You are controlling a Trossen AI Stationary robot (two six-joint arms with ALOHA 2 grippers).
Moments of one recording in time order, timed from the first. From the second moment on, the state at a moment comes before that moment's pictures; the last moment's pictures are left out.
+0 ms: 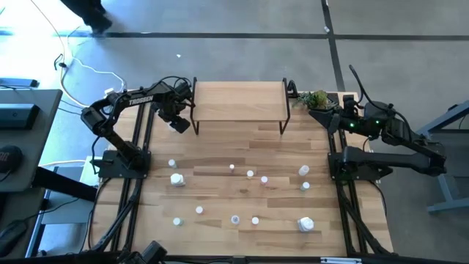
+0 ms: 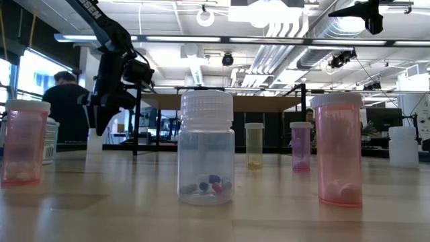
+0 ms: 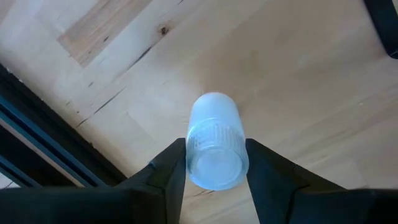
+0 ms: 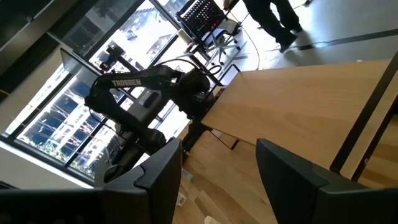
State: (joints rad) left arm 0.95 1.59 0.98 -1.05 -0.10 -0.07; right arm -0.26 0.47 0.81 -0.49 0.15 0.78
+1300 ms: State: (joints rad) left arm 0.96 1.40 1.33 -1.36 -0.18 -0.12; right arm -0.26 0.47 0.81 -0.60 0.24 0.76
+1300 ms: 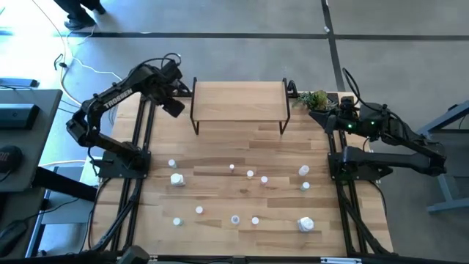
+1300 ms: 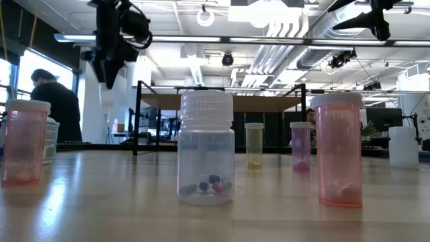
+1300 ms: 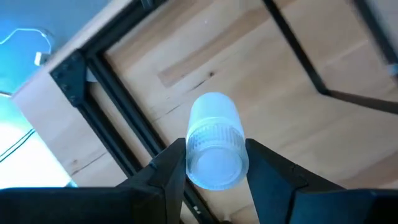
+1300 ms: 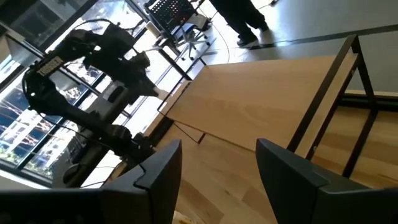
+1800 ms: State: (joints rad) left arm 0.96 1.41 1.73 -1.45 -0.16 -0.09; right arm -0.26 0.47 0.81 -0.60 0.24 0.76
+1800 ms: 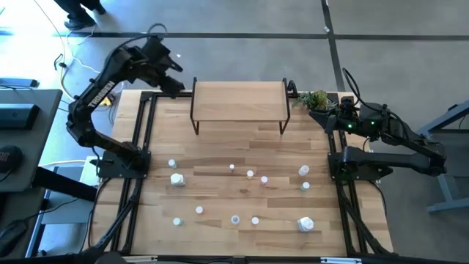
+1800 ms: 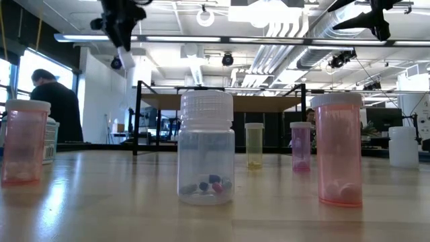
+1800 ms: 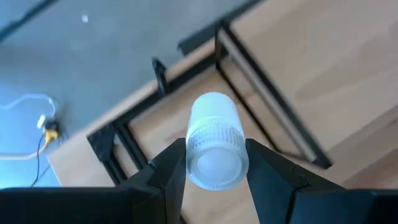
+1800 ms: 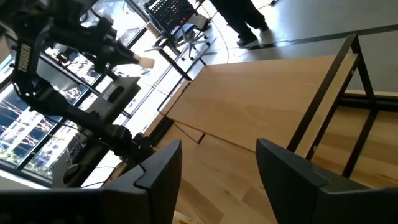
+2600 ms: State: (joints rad) left arm 0.82 1.69 2.08 -1.48 -0.06 -0.12; right arm -0.26 0.52 0.81 -0.60 0.24 0.74
